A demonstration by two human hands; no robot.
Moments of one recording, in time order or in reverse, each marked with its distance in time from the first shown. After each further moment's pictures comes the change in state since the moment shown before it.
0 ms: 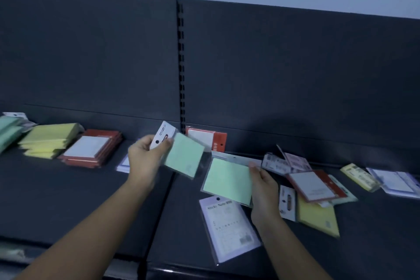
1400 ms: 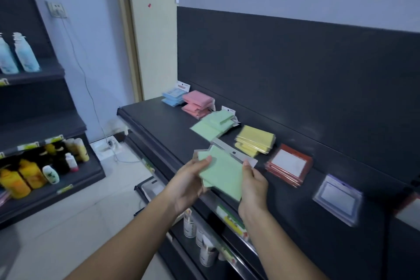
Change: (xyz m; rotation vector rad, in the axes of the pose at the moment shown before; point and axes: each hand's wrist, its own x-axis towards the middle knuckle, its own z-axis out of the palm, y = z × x) left_hand -0.039 0.093 -0.352 -0.442 0.119 -0.266; right_hand -0.210 0.121 0.372 -0.129 -0.607 0.155
